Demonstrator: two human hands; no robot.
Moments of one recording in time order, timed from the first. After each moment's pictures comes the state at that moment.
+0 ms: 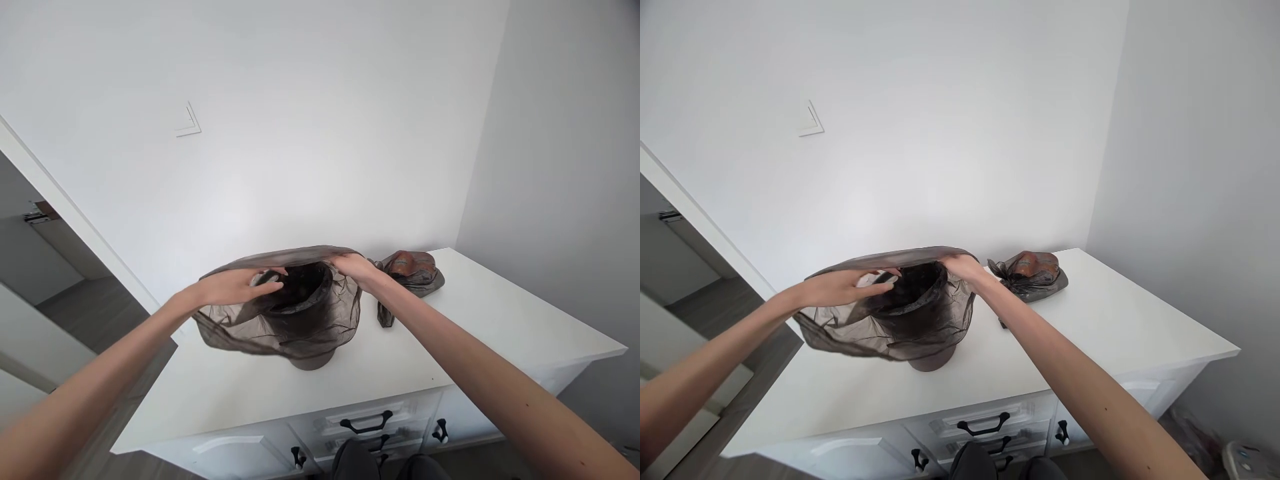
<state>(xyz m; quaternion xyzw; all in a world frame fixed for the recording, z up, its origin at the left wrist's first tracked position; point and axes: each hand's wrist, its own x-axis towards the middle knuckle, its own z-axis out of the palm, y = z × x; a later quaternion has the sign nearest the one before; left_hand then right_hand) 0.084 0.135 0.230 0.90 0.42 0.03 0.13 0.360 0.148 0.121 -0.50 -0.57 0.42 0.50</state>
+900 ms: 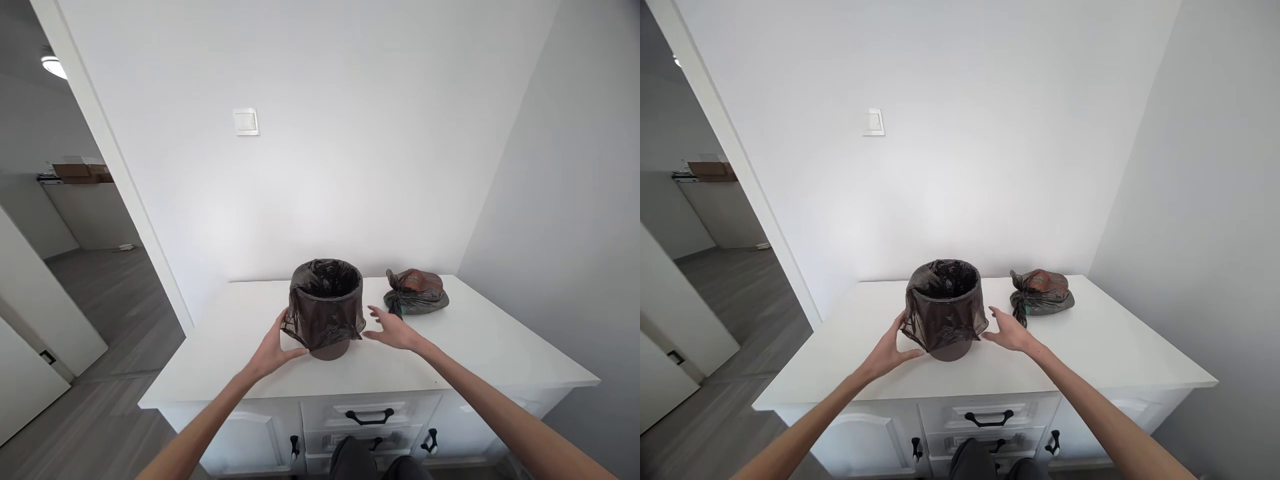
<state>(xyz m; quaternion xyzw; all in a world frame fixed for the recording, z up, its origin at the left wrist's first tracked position) -0.006 0.063 0.002 0.79 0.48 0.31 0.22 0.356 0.061 0.009 -0.59 -0.71 0.29 0.25</state>
